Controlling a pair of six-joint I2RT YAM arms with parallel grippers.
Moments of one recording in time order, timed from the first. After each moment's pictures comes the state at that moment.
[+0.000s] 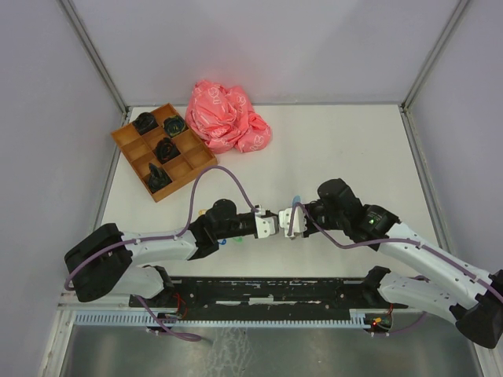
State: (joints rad) left arm -0.99 1.32 0.50 0.71 0.37 0.49; right arm 0.80 0.95 0.79 -0.53 -0.29 -0.94
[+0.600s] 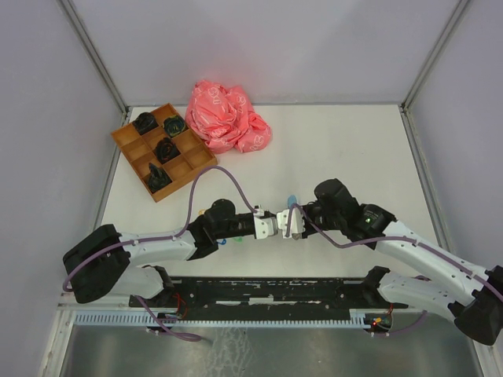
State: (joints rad) left arm -1.00 1.30 0.50 0.71 0.39 0.48; right arm 0.81 0.98 0.79 -0.54 -0.29 -0.95
